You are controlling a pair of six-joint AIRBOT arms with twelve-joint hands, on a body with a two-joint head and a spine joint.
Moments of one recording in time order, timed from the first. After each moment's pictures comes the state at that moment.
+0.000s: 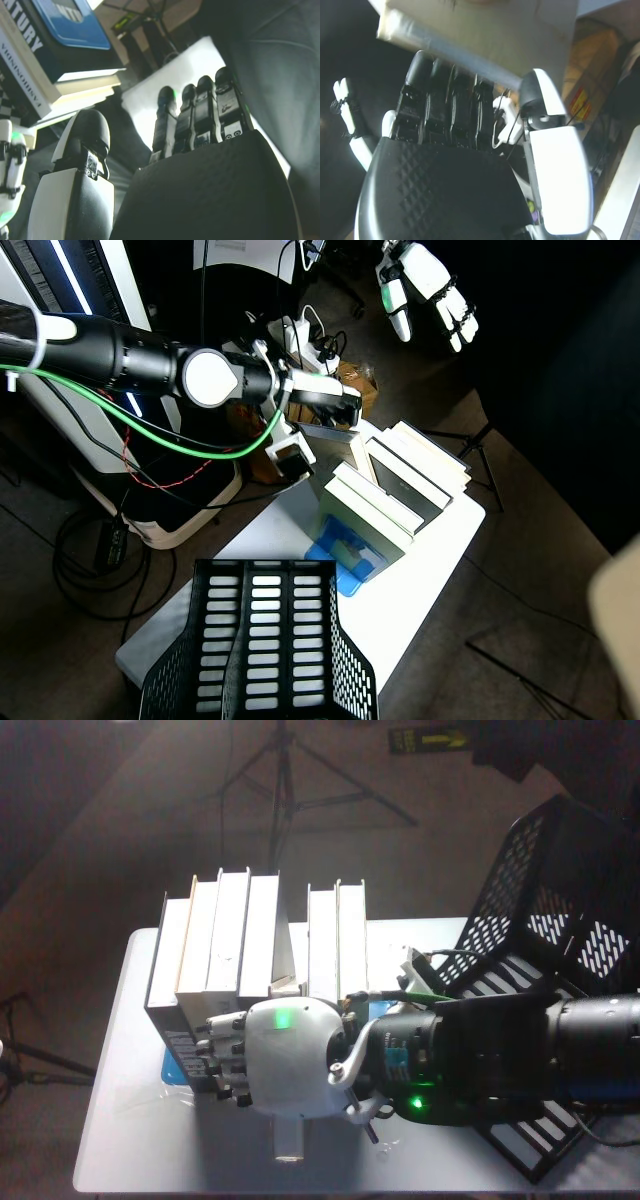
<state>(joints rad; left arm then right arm) 1.40 -0.95 1.08 -0.76 -1.26 0.83 -0.45 -1.65 1.33 -0.81 0.07 -1.18</state>
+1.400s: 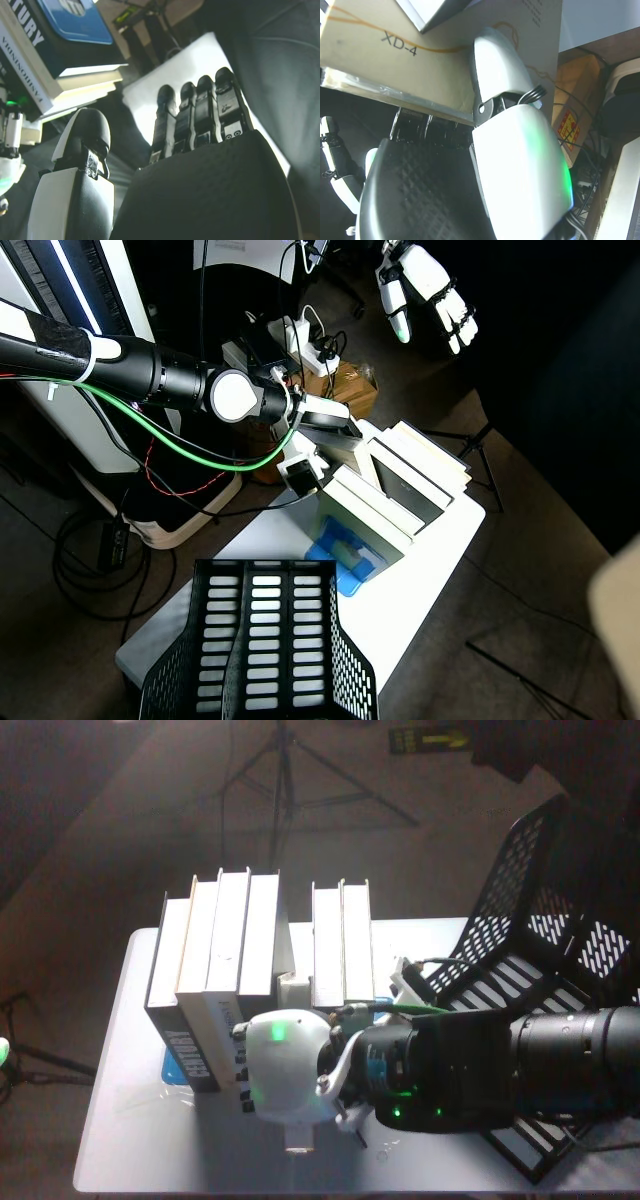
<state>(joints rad) 1.40 -0.96 1.10 -0.74 -1.27 0.81 -0.49 -1.73 1.43 -0.82 0.03 -1.21</state>
